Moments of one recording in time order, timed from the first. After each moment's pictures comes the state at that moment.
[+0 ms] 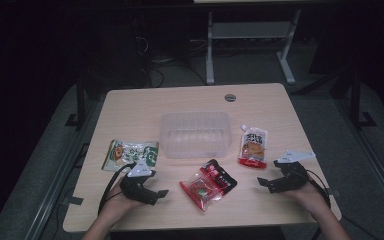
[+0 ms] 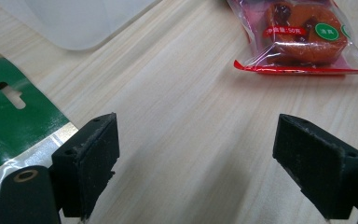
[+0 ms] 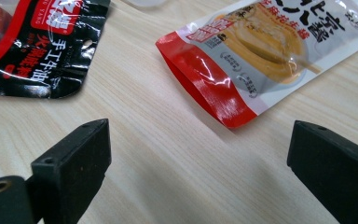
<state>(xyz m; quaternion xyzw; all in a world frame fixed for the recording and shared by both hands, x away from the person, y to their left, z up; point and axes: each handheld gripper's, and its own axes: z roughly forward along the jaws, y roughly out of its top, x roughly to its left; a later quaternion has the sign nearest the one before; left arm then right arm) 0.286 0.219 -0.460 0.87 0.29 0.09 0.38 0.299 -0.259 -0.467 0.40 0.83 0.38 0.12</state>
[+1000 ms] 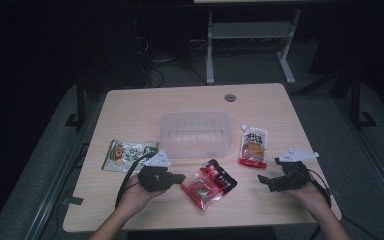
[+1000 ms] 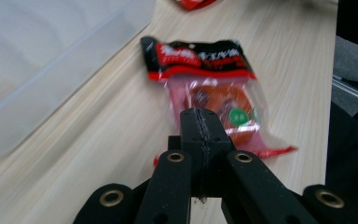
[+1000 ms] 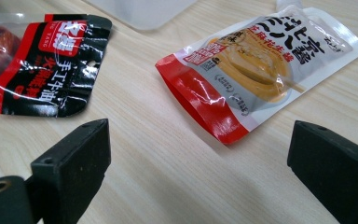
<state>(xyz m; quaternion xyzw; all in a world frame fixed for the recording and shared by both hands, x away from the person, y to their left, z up) 0.295 0.157 -0.422 0.87 0.24 0.02 0.42 0.296 -0.258 -0.456 0.40 0.82 0.39 0.15</state>
